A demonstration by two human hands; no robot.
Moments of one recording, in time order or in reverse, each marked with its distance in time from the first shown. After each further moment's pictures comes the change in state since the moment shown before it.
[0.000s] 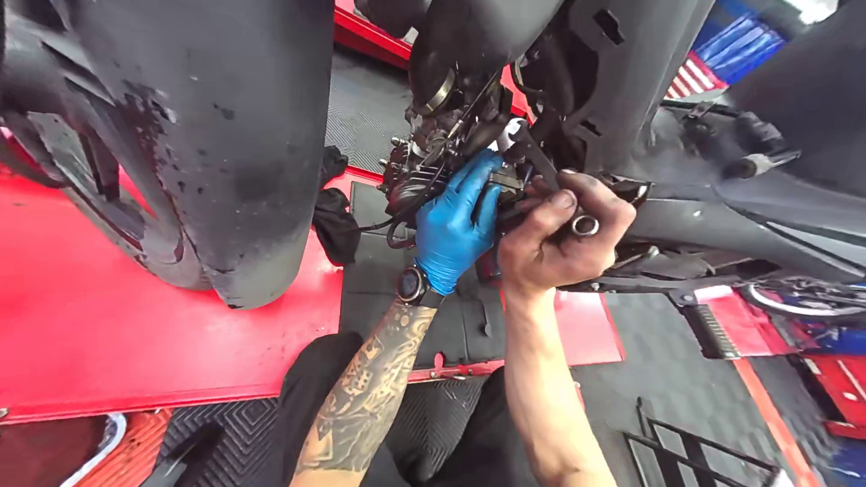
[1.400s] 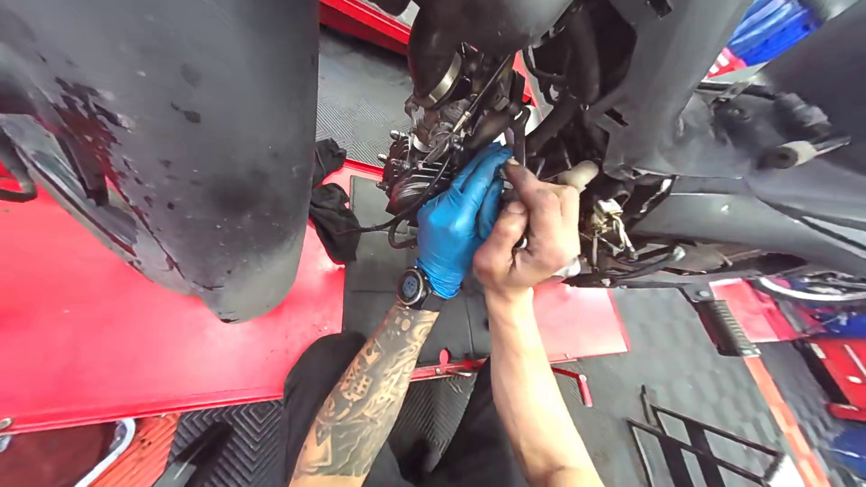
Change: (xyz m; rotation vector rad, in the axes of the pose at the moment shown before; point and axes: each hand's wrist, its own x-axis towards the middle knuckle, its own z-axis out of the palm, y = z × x) left_hand 0.001 -0.003 -0.004 -0.009 -0.003 0.025; right_hand -0.019 -0.012 0.013 -0.087 -0.158 0.059
